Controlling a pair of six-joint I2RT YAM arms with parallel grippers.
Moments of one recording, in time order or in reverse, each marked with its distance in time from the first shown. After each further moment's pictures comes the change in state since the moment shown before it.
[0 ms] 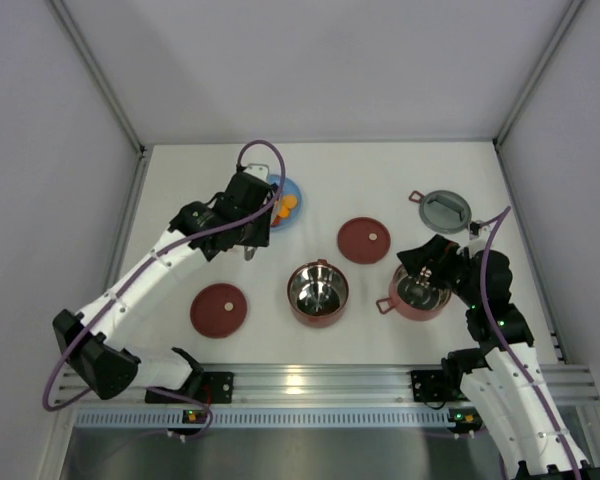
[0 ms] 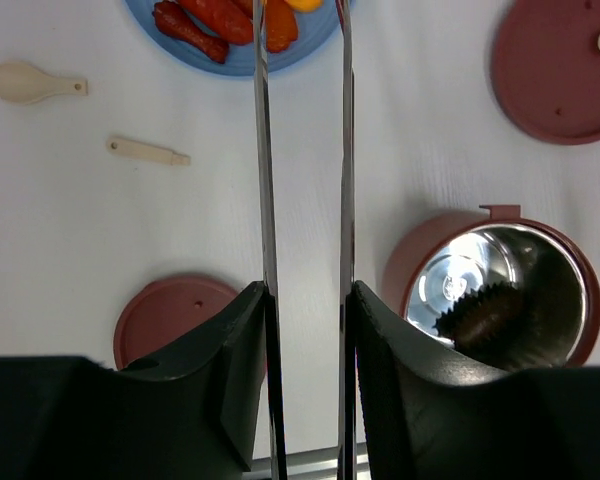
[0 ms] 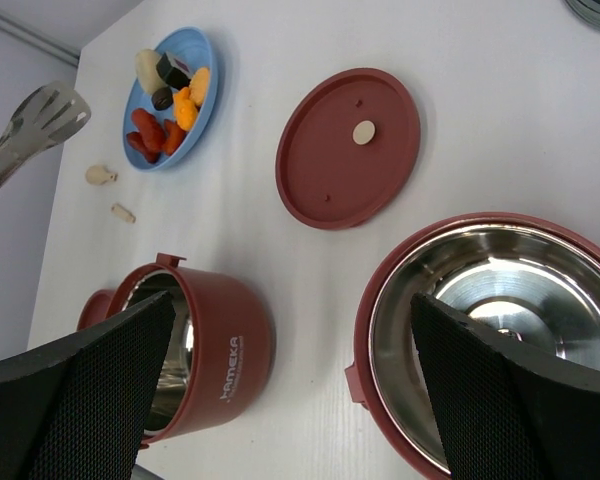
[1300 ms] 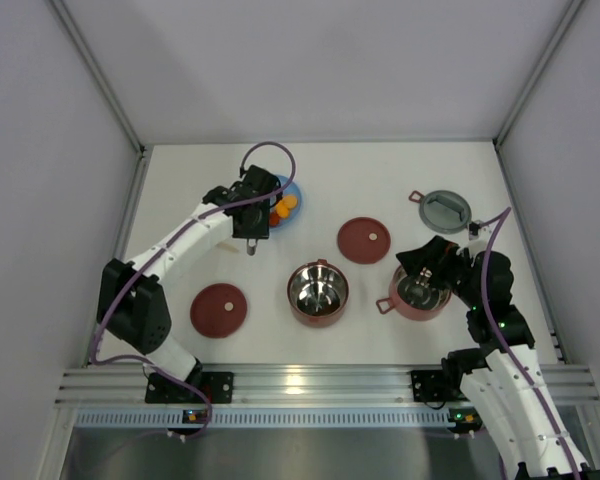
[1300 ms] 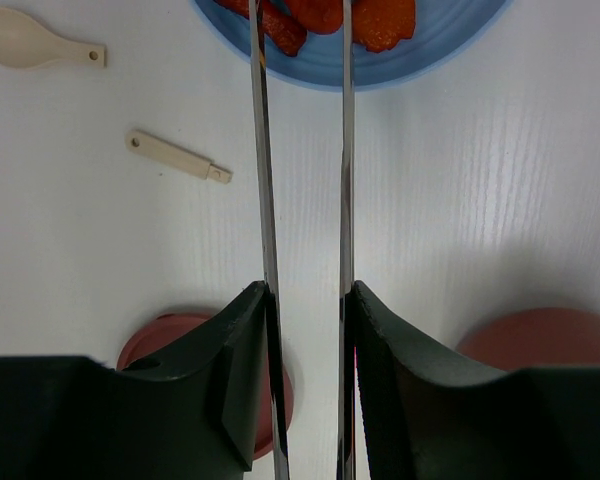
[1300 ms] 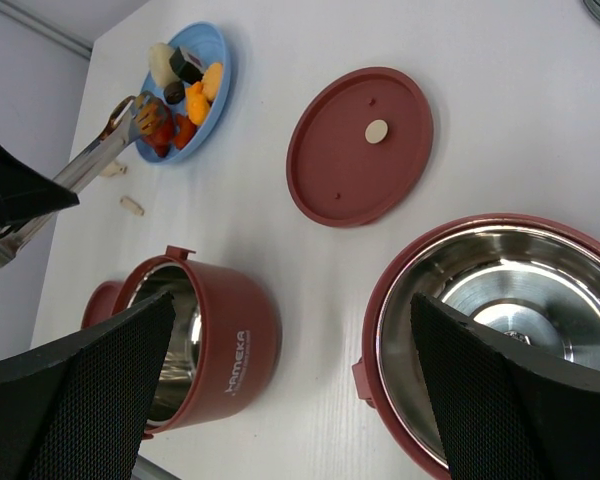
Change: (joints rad) left arm 0.146 0.299 -0.017 0.100 -0.038 -0.014; right arm 0.000 -0.015 0.000 -0.002 -0.025 -0.009
